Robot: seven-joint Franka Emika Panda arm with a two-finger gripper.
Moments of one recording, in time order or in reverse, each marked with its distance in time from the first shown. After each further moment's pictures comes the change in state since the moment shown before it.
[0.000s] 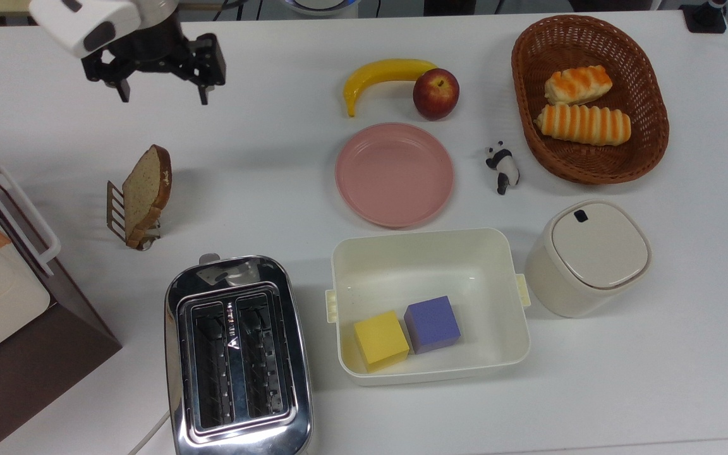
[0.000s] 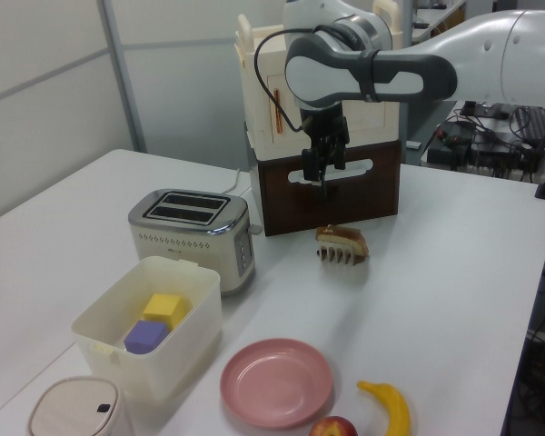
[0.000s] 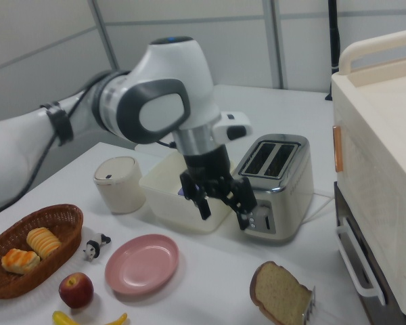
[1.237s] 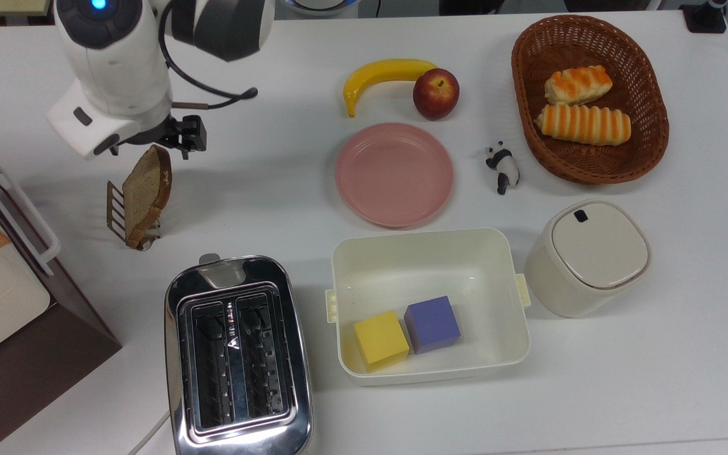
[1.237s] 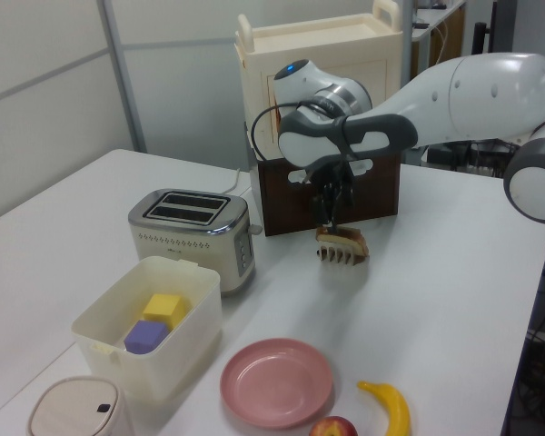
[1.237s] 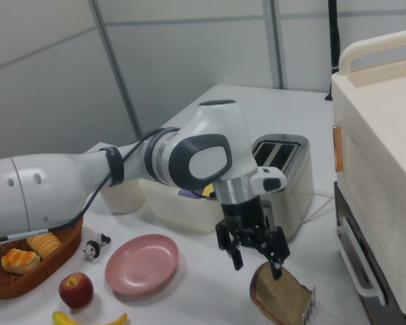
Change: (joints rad) arm -0.039 0.175 0.000 -0.043 -0.101 0.103 -0.001
